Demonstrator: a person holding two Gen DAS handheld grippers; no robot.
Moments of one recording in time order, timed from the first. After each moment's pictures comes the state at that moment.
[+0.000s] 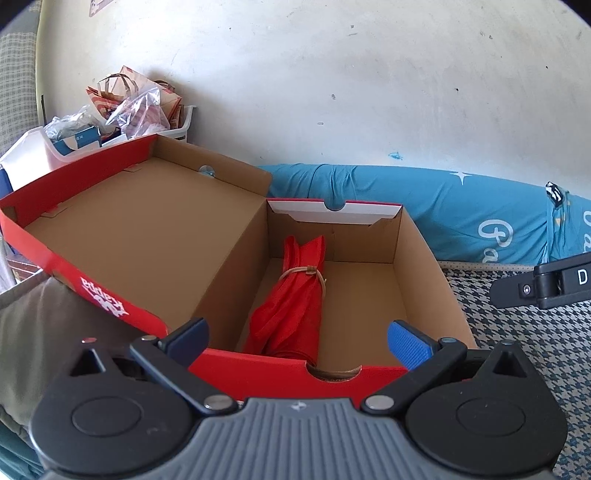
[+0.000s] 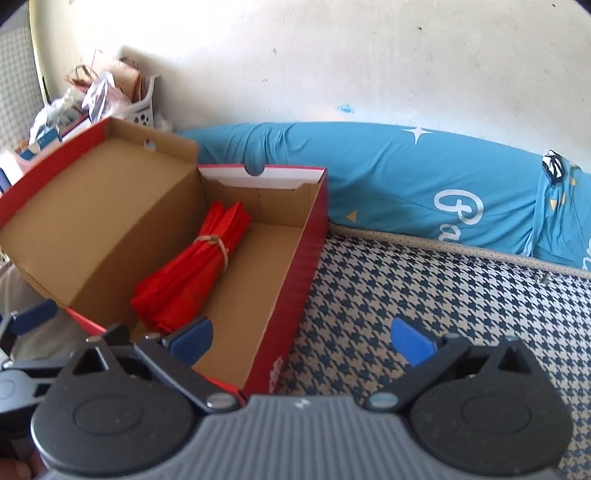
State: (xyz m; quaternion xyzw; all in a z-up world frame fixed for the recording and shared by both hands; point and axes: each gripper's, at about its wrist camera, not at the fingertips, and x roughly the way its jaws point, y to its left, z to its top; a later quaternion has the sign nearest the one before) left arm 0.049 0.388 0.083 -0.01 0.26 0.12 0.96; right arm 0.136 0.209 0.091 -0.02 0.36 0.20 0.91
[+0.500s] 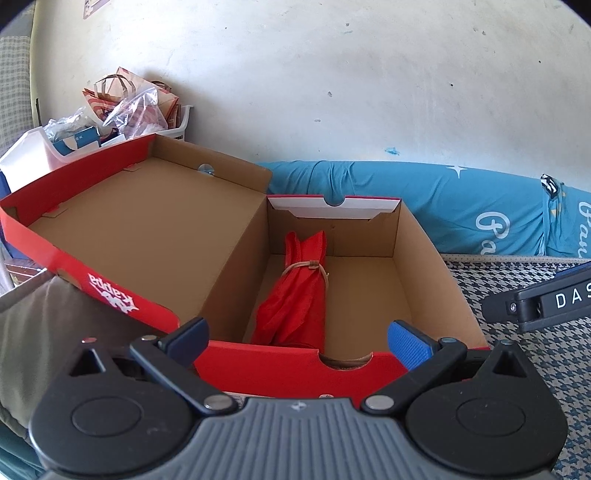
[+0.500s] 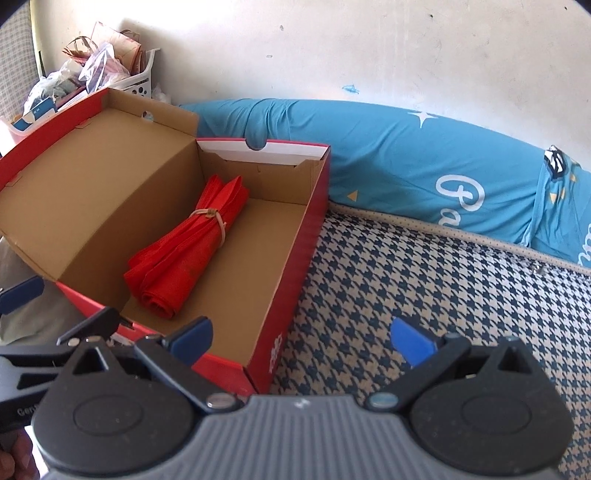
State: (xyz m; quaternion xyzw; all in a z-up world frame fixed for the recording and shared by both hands) left arm 0.037 0.400 0.081 -0.01 0.26 0.12 0.96; right arm 0.128 0.225 0.080 -0.05 0.37 0.18 0.91
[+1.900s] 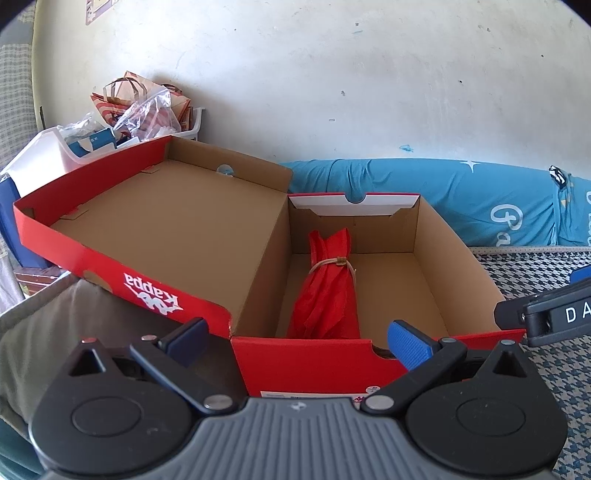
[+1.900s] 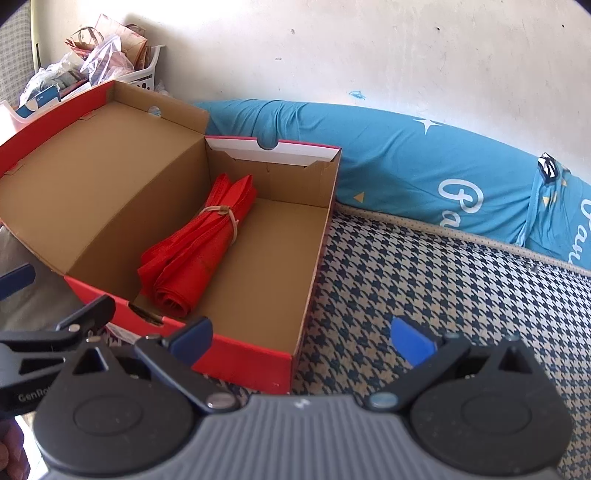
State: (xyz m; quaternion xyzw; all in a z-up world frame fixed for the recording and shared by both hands) left arm 0.030 0.425 0.077 0.01 0.26 0.12 0.96; right arm 0.105 0.259 0.079 -0.06 0.37 0.15 0.92
